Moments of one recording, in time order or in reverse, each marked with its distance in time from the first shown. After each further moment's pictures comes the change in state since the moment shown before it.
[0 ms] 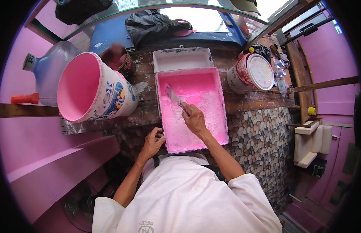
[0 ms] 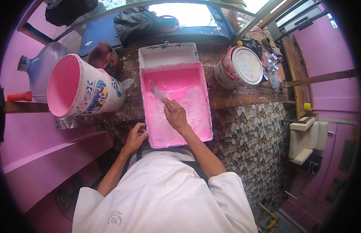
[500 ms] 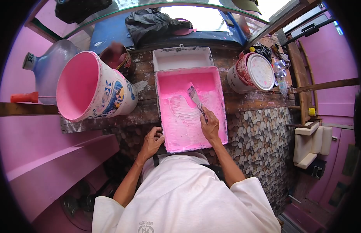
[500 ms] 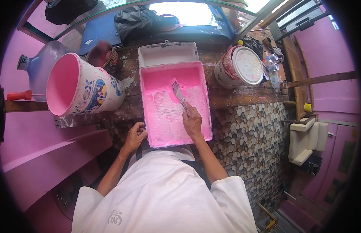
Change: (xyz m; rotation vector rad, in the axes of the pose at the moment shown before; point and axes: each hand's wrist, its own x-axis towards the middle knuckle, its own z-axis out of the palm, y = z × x) left_hand -0.001 -0.001 0.002 -0.019 0.002 -0.007; right_hand -0.039 0.041 -0.031 0.019 0.166 0.044
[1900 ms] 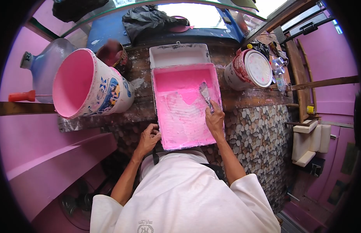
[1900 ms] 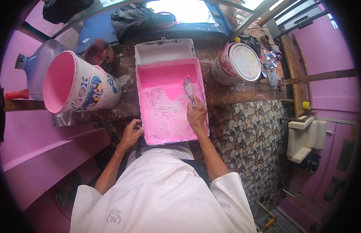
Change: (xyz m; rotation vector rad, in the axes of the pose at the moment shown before) left_hand 0.004 -0.005 0.001 -0.009 0.031 0.016; right_hand 0.017 0.015 -0.020 -0.141 0.142 0.124
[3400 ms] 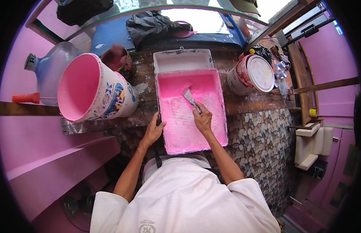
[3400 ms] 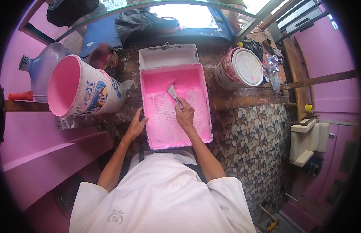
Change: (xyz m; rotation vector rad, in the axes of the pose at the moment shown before) left_hand 0.053 0.008 -0.006 0.256 0.093 0.069; right_hand 0.000 -0.029 0.051 0.337 -0.213 0.174
